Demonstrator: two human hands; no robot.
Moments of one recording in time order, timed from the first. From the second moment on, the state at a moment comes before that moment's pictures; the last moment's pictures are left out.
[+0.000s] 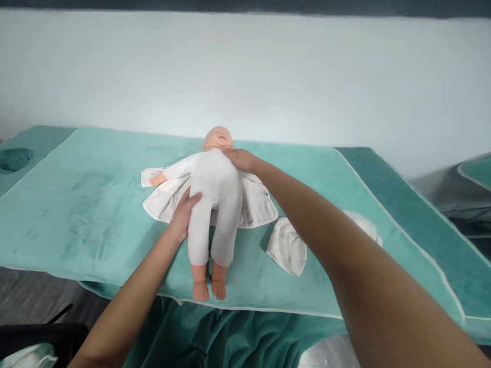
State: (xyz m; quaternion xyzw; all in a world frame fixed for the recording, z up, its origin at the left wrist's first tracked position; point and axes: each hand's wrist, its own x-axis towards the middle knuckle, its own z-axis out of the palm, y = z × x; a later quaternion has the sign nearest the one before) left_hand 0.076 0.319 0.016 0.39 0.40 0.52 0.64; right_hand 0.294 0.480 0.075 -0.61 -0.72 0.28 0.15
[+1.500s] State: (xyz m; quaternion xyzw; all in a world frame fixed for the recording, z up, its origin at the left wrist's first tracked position) left_hand -0.020 0.416 -0.016 0.42 0.55 0.63 0.35; right_hand 0.182 0.454 0.072 -0.47 -0.87 0.07 0.14
